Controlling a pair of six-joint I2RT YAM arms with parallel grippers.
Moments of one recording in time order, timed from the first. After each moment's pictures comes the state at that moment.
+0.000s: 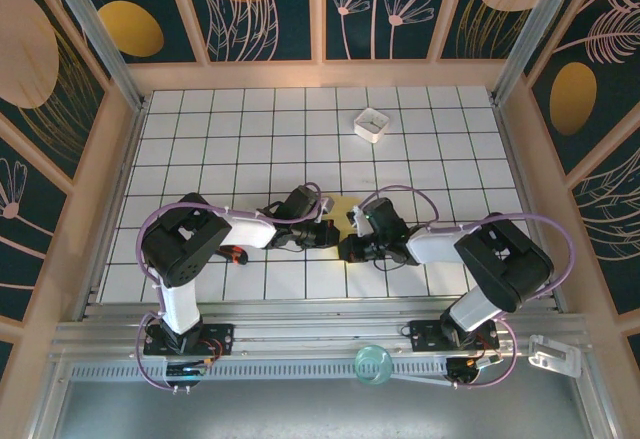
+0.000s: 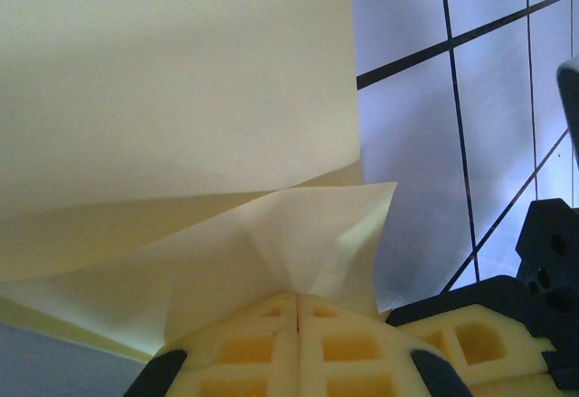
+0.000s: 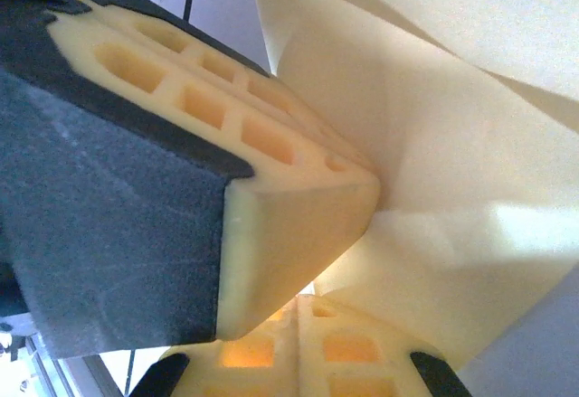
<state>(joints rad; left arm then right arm) -0.79 1.87 0.84 0.17 0.44 -0.76 0.69 1.55 0.49 0.16 -0.49 0.58</state>
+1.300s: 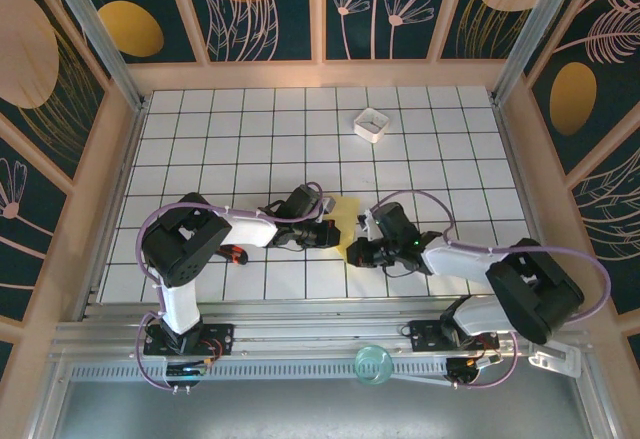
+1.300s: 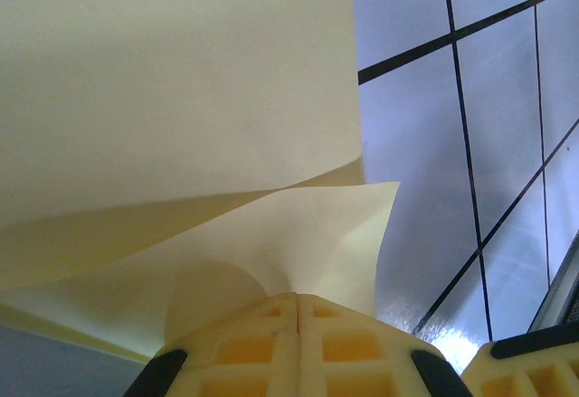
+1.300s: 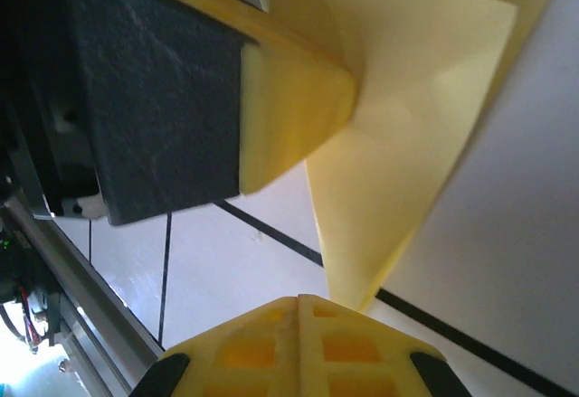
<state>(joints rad) -0.79 1.87 0.86 0.13 0.44 -0.73 0.69 1.36 0.44 0.02 -0.47 0.67</state>
